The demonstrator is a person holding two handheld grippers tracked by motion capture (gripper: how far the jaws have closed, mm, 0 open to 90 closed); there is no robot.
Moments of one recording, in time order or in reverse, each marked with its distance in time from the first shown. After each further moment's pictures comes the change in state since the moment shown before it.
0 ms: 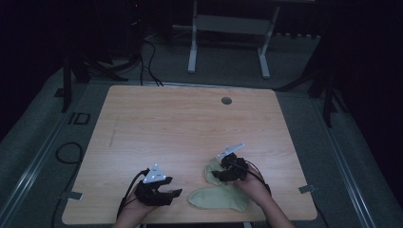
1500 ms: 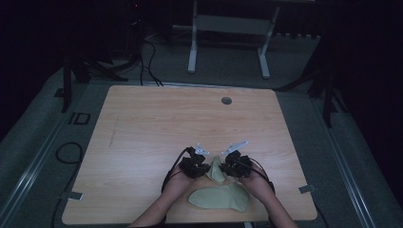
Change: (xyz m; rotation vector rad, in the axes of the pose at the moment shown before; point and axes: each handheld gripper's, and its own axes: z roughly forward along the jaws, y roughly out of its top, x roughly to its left) left arm -0.008 0.082 0.107 0.140 0.033 0.001; right arm -0.012 -0.001 -0.010 0.011 -0.054 -0.009
